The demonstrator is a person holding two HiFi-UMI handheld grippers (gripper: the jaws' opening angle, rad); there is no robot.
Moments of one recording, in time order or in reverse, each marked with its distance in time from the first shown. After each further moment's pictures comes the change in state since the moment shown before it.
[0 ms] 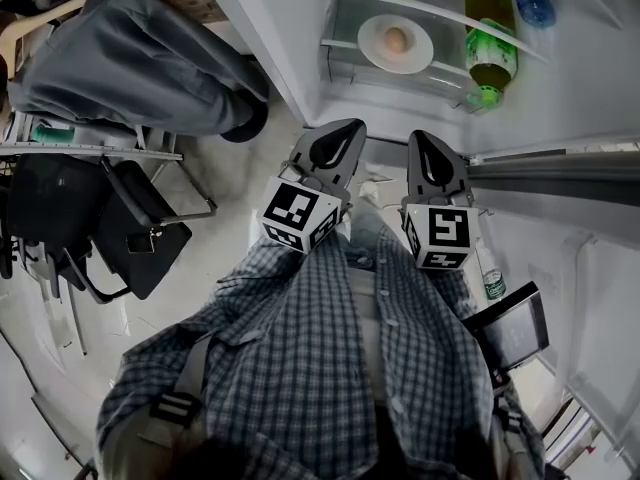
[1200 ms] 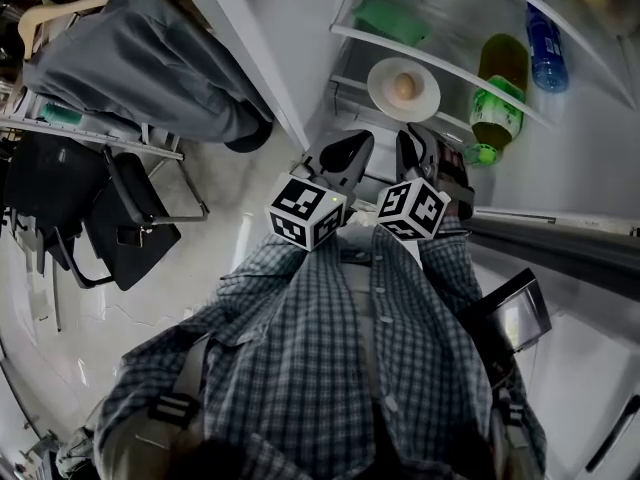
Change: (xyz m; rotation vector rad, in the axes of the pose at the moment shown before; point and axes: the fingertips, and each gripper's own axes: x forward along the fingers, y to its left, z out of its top) left arm 0.058 0.035 0.004 -0.114 0.011 0.074; right arm 0.115 -0.023 -0.017 -0.879 0.261 0.066
